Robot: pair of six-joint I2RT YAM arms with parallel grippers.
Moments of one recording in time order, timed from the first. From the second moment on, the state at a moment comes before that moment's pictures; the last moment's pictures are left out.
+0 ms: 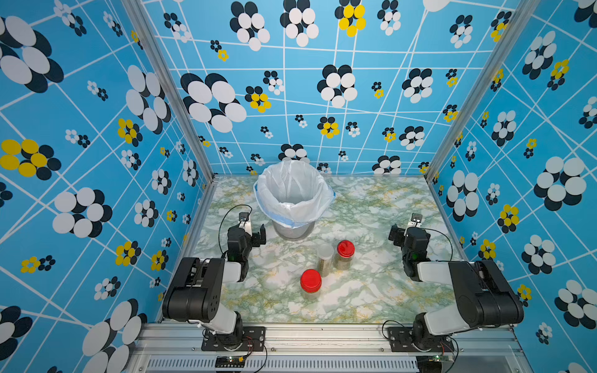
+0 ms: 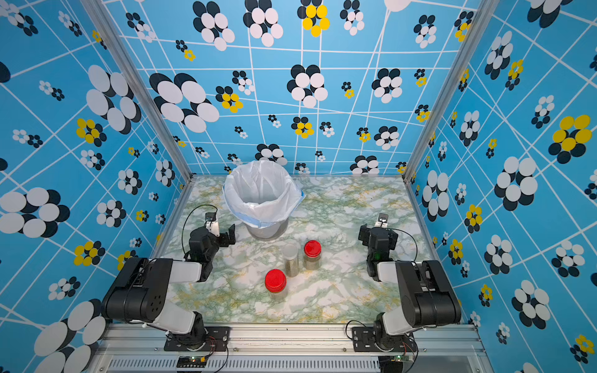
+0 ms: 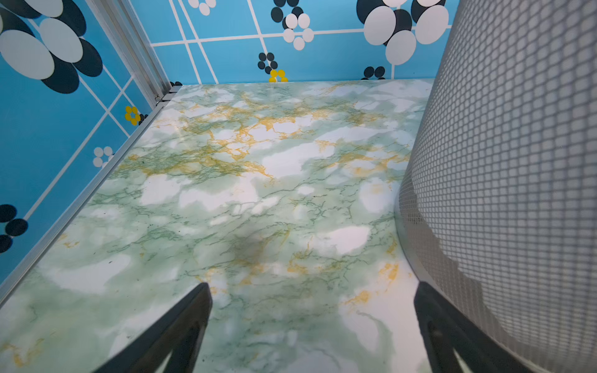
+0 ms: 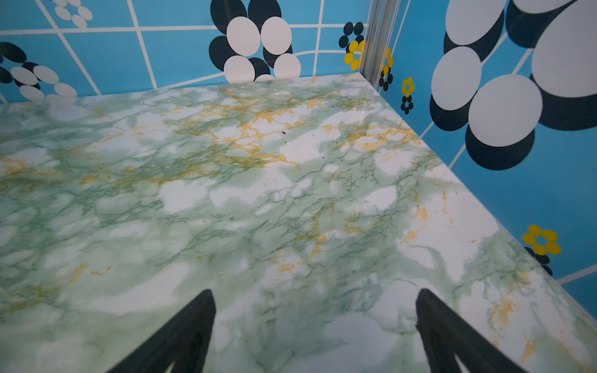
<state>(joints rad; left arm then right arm) -0.04 1.54 0.36 0.84 -0.01 0.01 0.06 1.50 0.37 0.72 0.39 0.08</state>
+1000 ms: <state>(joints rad) -0.01 1.54 0.36 0.84 0.02 0.01 0.06 1.50 0.37 0.73 0.39 0.08</state>
